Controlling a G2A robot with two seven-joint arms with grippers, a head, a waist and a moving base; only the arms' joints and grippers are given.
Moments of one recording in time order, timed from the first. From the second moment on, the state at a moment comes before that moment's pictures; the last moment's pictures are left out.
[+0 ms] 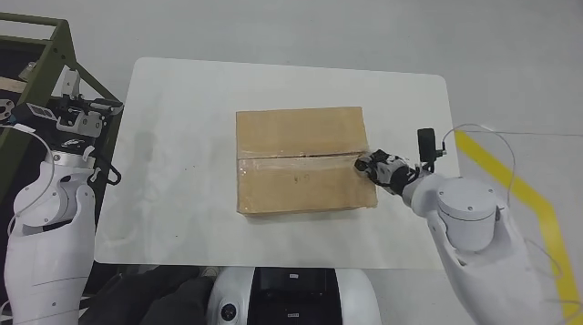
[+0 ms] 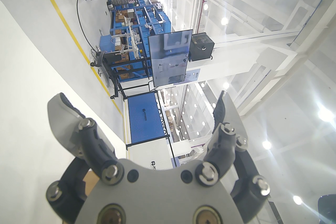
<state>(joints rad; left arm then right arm) 1.54 -1.05 -1.92 -1.60 -0.52 -0.29 -0.41 -1.42 -1.18 1.31 -2.09 0.23 1.01 0.34</state>
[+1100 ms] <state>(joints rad) 1.54 -1.05 -1.92 -1.60 -0.52 -0.29 -0.41 -1.42 -1.17 1.27 -2.20 0.22 0.83 0.36</state>
